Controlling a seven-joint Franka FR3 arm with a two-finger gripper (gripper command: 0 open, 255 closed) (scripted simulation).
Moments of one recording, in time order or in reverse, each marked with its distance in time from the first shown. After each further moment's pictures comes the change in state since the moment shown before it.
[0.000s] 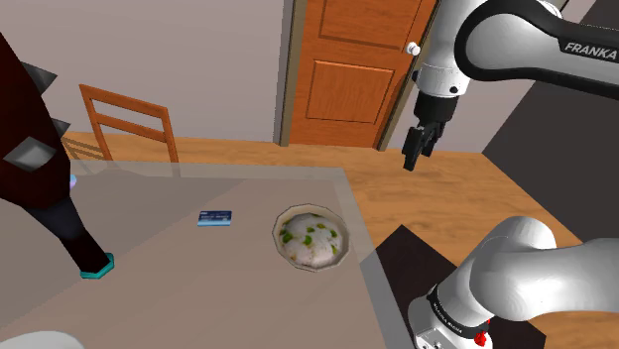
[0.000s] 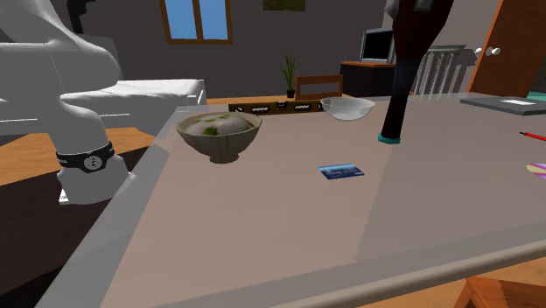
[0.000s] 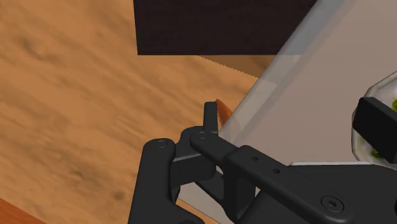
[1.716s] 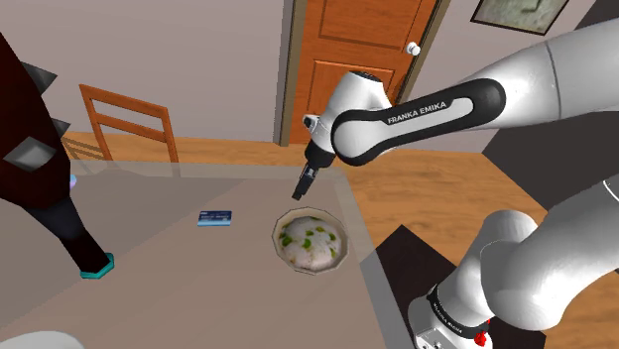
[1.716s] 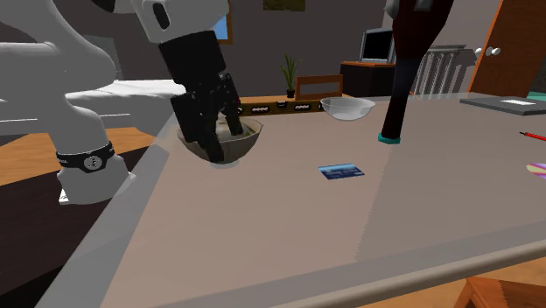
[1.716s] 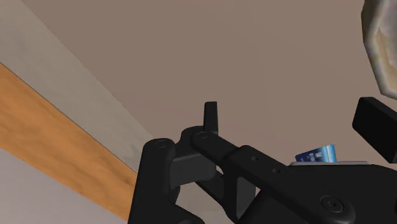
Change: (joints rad) arm 0.312 0.544 -0.036 -0.119 0.283 1.037 -0.435
